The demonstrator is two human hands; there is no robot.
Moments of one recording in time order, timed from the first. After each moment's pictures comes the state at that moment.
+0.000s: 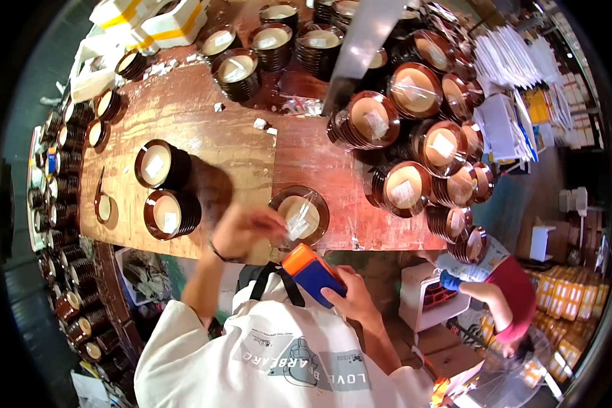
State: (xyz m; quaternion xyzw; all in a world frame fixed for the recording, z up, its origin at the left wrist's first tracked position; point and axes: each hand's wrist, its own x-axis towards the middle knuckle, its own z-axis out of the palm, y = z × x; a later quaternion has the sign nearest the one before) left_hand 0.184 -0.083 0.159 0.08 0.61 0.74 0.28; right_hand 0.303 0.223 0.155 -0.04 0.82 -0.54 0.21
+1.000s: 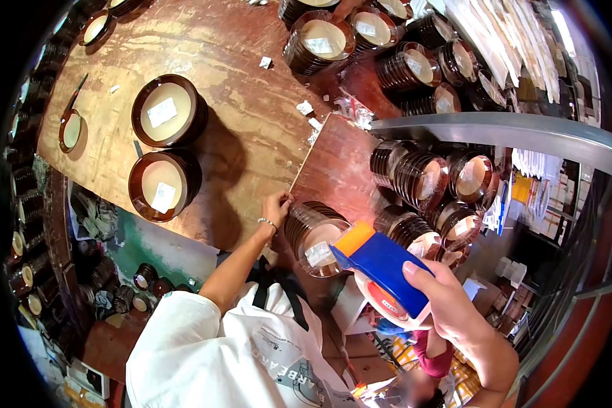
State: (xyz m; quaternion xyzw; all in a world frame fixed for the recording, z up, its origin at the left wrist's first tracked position) left_hand 0.183 -0.049 -0.193 -0.27 0.66 0.70 0.03; right_hand 0.065 0.055 0.341 0.29 0.73 -0.40 0.47
